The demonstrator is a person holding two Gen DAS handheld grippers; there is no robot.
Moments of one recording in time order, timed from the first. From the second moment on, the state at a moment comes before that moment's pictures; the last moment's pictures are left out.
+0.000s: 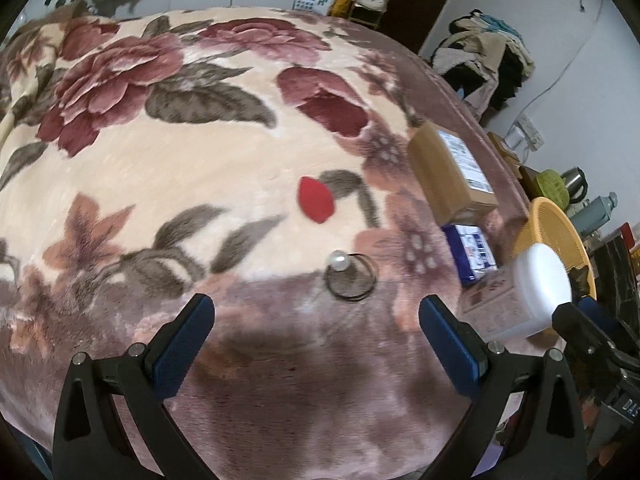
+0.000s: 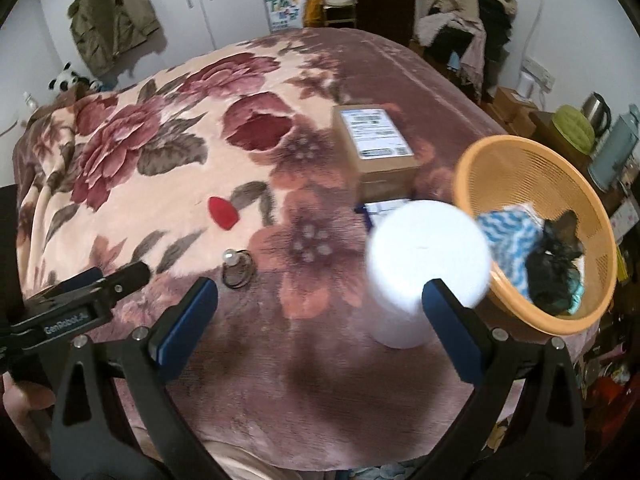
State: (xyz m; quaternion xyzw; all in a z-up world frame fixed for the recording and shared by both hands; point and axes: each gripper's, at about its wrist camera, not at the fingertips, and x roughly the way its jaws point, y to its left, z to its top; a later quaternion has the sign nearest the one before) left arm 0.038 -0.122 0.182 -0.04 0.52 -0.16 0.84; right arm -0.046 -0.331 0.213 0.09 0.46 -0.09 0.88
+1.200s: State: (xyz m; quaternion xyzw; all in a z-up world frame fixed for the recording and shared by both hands) left arm 0.130 -0.044 0.071 -0.11 0.56 -0.08 0.82; right arm 0.074 -0.260 0.090 0.12 0.53 0.05 0.84
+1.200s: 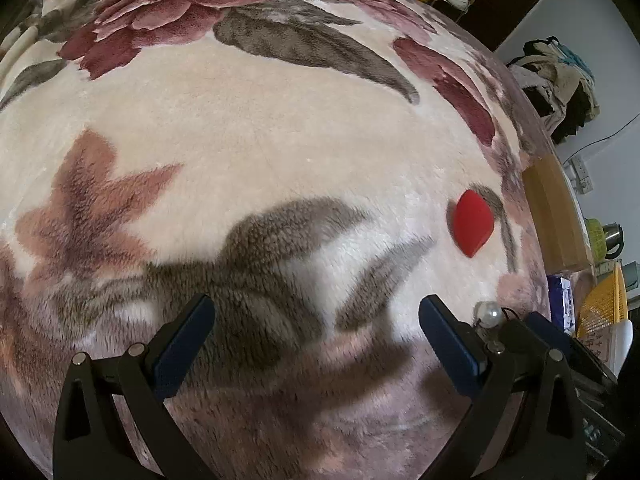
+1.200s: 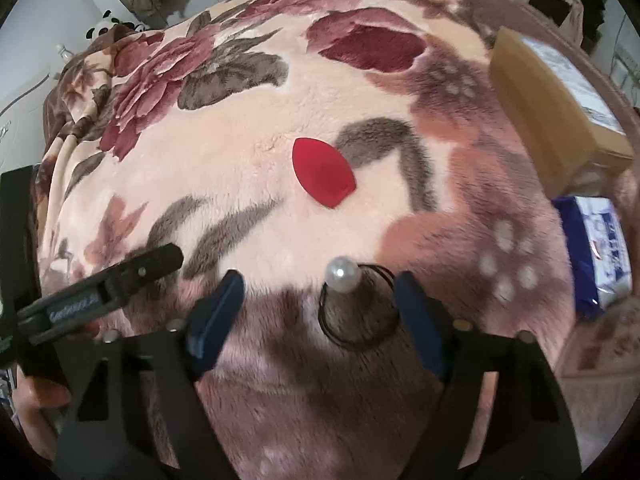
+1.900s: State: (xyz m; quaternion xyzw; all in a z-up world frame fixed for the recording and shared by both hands) left arm 0.171 -0.146 0.070 -0.09 0.56 -0.15 0.81; right arm 0.056 -0.298 0.077 0.15 0.52 0.03 0.84
